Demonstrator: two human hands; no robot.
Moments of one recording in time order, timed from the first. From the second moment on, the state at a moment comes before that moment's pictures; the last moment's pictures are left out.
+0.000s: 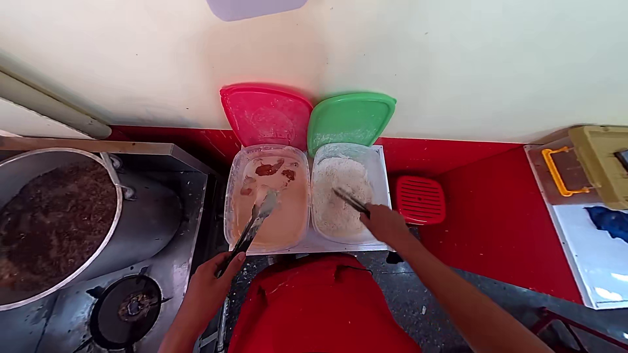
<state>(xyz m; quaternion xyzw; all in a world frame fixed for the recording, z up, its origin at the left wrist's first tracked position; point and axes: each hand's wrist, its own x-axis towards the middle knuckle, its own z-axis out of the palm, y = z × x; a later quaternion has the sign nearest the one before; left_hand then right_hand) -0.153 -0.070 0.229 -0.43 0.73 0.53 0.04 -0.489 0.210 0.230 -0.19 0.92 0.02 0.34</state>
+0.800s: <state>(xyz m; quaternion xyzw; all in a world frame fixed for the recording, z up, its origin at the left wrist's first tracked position) -0.153 -0.075 0.236 -0.44 0.72 0.53 0.02 -0.533 0.268 0.242 -0.14 0.91 -0.25 0.31</state>
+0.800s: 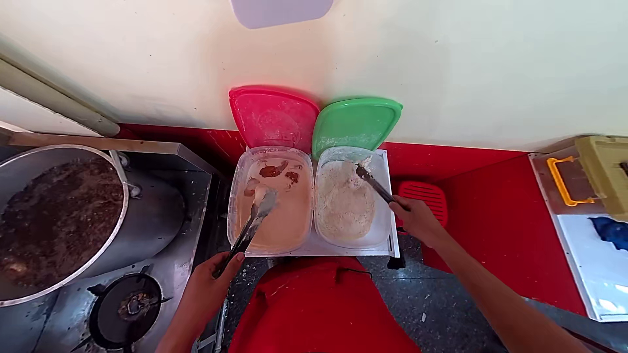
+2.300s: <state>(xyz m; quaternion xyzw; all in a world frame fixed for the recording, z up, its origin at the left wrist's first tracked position) -0.158 -0.059 0.235 -0.43 0.72 0.53 0.05 -0.508 0.260 0.202 0.00 0.89 -0.17 0.43</state>
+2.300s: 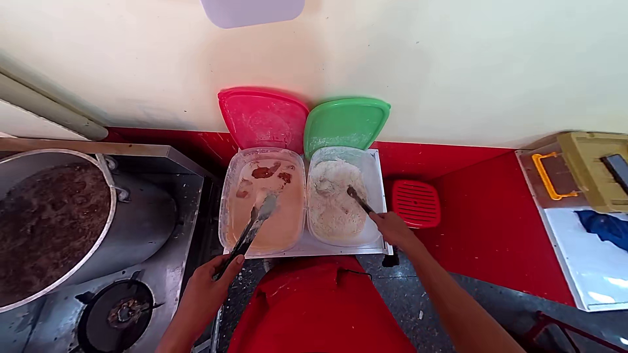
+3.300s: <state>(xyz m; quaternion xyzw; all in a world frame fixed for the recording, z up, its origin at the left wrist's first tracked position) -0.168 -0.070 0.245 -0.42 0.72 0.54 0.04 -0.447 0.288 0.214 -0.17 0.93 -0.06 0.32</state>
